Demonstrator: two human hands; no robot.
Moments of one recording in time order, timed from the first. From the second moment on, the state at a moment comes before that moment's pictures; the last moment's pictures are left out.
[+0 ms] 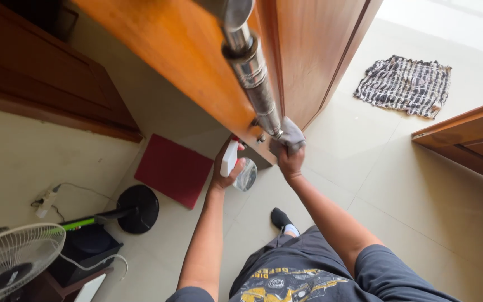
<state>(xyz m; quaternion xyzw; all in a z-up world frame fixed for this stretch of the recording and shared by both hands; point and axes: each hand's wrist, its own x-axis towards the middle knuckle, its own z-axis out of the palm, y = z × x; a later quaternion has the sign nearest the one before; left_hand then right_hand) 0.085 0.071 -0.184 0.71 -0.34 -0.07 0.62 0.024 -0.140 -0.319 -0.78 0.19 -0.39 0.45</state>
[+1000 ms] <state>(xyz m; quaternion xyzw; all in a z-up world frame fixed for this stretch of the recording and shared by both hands) 0.026 0.002 -0.207 0.73 -0.26 0.15 0.61 0.132 -0.249 -0.159 -0.76 -0.23 -0.57 0.22</state>
